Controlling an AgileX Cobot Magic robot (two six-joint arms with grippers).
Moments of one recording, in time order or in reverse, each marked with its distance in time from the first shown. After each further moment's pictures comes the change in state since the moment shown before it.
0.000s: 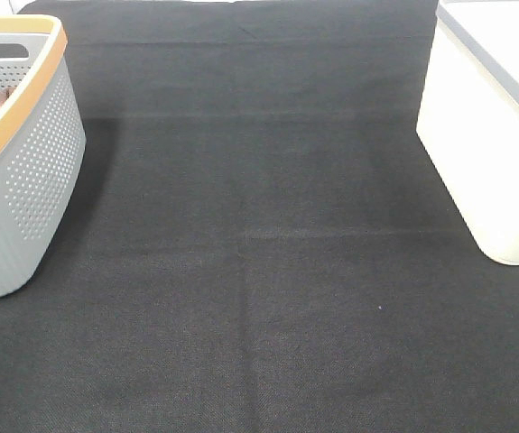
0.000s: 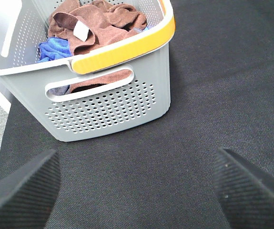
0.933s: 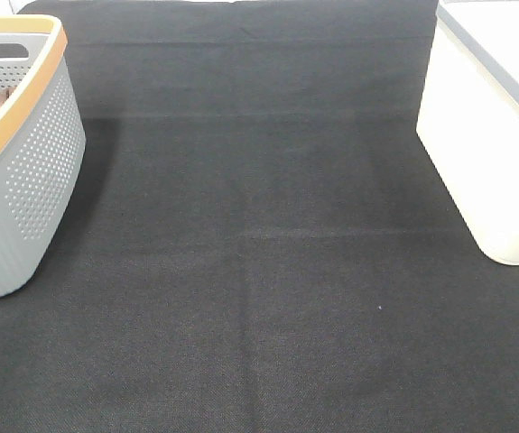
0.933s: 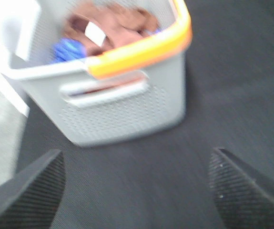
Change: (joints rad) left arm 0.000 0.007 -0.022 0.082 -0.077 -0.044; right arm 0.000 0.000 0.000 0.000 0.000 0.000
